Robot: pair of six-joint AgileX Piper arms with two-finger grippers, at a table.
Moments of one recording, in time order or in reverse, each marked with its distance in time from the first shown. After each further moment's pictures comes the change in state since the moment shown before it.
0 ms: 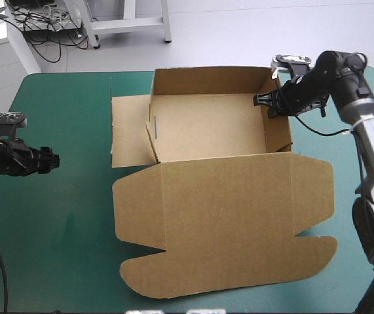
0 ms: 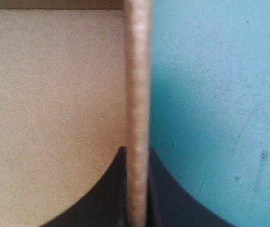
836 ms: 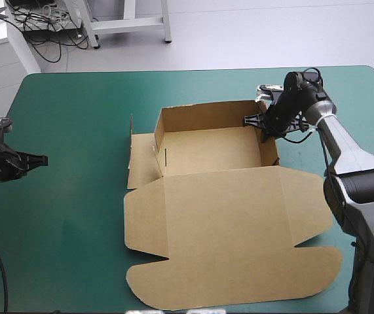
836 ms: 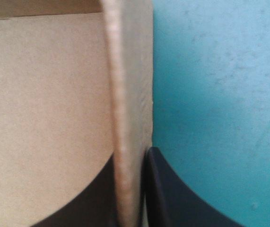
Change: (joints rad) left arm 0.000 -0.008 -0.003 0.227 0.004 -0.257; right arm 0.051 0.262 -0.014 -0.125 -0.005 0.131
